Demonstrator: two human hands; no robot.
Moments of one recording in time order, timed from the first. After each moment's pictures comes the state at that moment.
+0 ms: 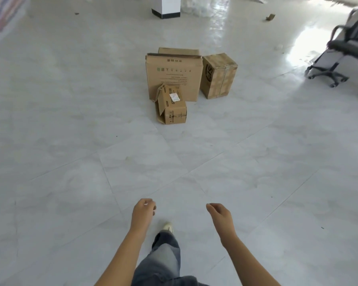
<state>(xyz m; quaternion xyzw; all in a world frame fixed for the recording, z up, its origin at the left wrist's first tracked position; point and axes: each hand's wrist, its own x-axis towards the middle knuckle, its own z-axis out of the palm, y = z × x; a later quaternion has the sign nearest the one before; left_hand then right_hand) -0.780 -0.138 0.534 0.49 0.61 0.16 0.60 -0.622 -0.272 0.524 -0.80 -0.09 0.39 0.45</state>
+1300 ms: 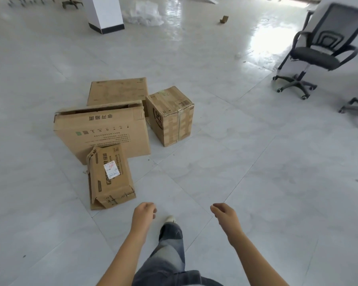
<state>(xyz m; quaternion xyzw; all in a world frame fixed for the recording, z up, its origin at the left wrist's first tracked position) -0.062 0.273 0.529 0.54 0.57 0.07 0.62 0.082 0.101 0.519 -0.82 -0.02 0.35 0.46</state>
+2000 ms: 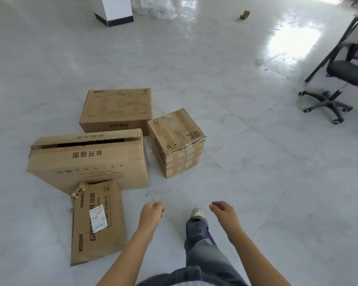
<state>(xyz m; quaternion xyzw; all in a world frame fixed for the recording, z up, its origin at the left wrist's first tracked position) 0.228 0.519 0.514 0.56 0.57 0.02 0.60 0.371 0.371 0.521 -0.83 -0.05 0.38 0.41</state>
